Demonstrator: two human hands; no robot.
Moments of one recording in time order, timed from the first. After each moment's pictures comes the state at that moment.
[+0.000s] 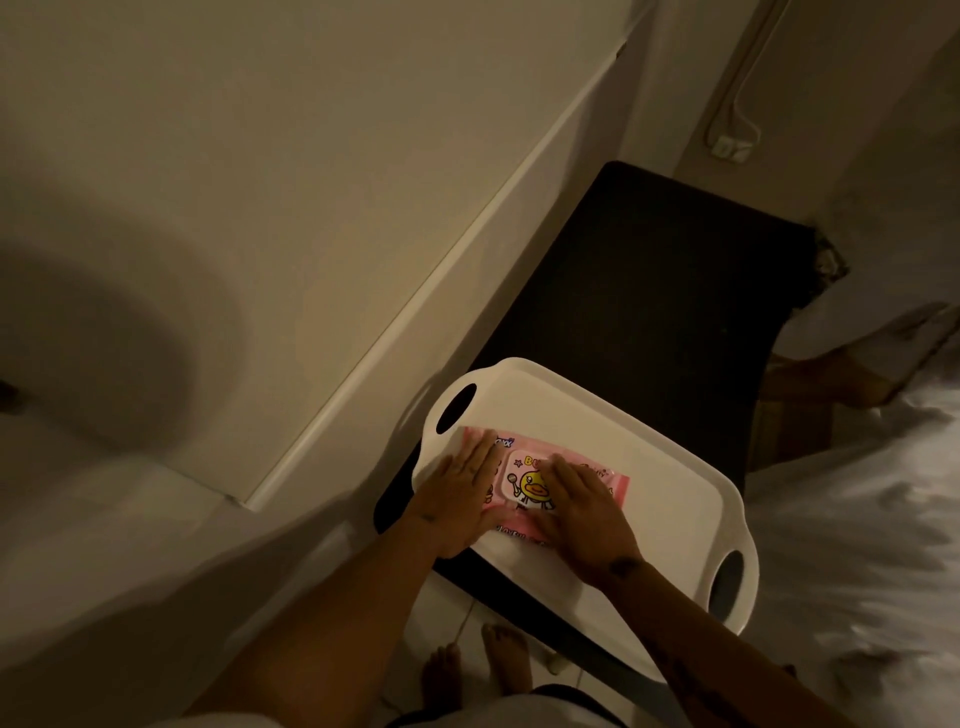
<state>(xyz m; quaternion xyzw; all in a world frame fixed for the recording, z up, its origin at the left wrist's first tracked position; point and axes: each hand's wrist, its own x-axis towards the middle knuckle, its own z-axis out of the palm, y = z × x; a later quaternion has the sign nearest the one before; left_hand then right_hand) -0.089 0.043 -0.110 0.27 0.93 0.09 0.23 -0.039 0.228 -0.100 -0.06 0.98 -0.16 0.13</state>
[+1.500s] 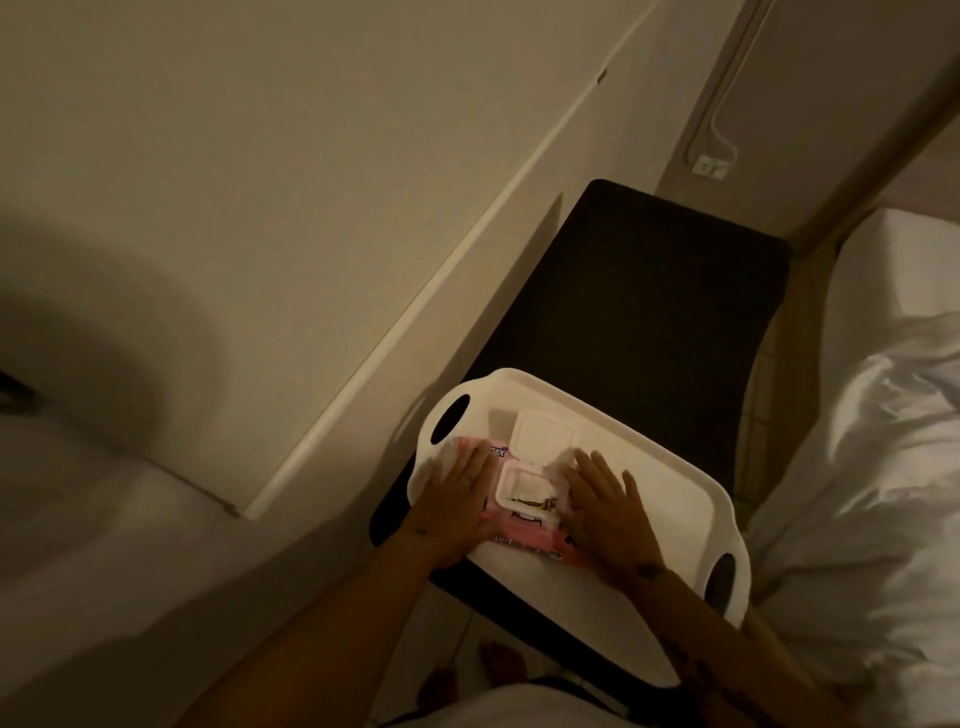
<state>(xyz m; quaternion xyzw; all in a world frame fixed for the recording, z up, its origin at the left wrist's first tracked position) -0.087 0.047 -0.095 0.25 0.93 0.12 0.25 -0.039 0.257 -0.098 -0.05 0.99 -0.11 0.10</state>
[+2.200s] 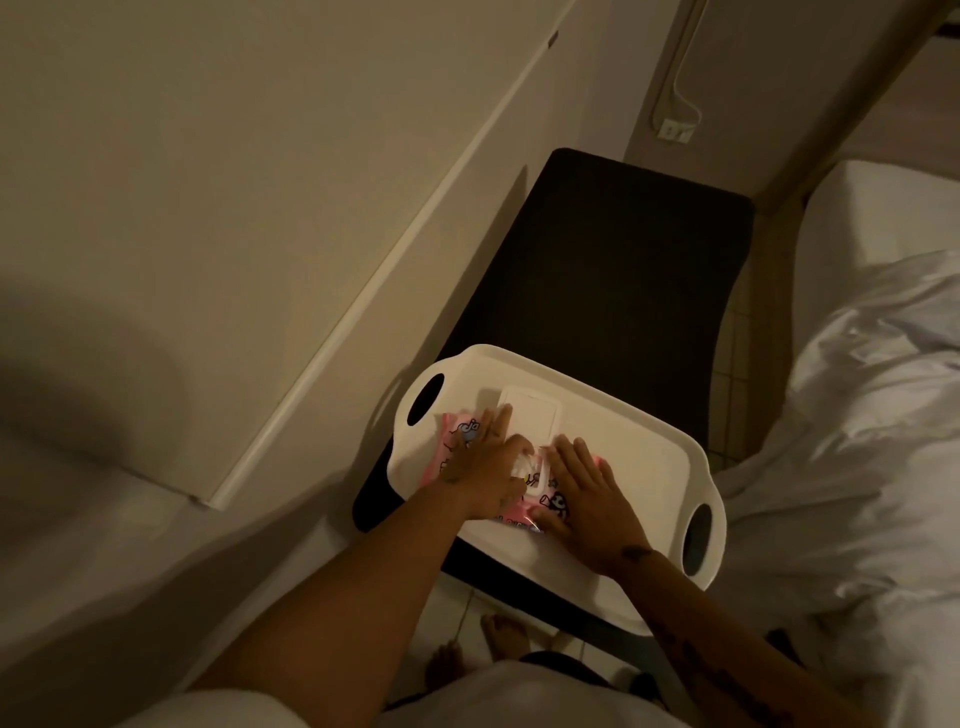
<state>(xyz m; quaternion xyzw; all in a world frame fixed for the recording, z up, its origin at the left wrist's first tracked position) -0.095 0.101 -0.069 0.27 0.90 0.17 0.29 -0.013 0.256 -0.111 -0.03 0.98 -0.17 0.14</state>
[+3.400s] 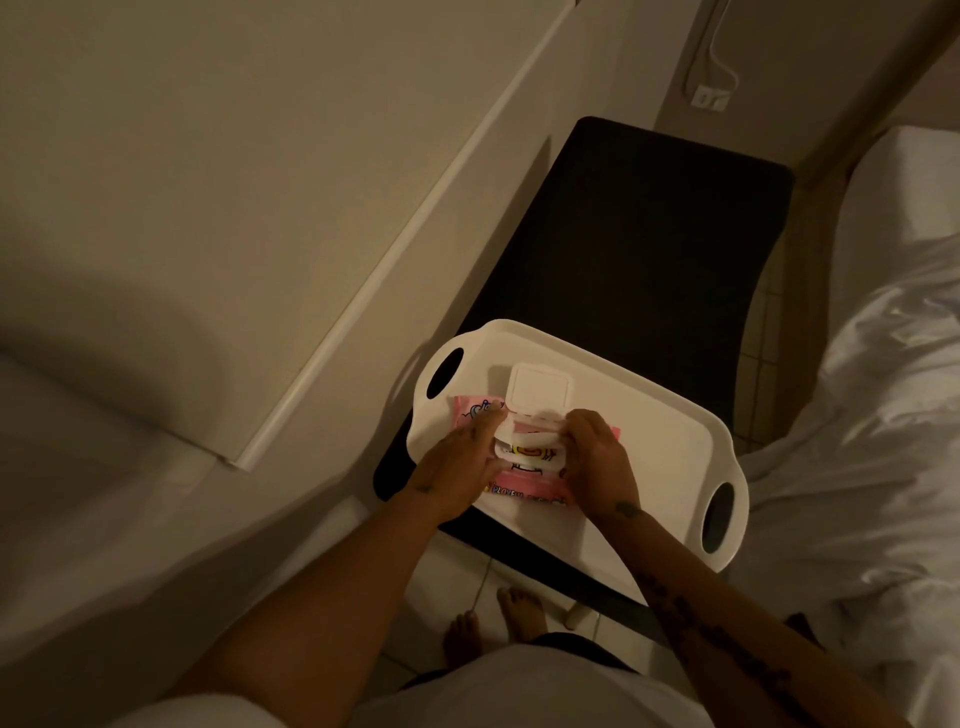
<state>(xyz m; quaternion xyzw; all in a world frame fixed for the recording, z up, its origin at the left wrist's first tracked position) -0.072 0.055 -0.081 0.20 0.92 0.27 0.23 -0.031 0.227 -0.083 0.04 0.95 -0.31 -0.05</state>
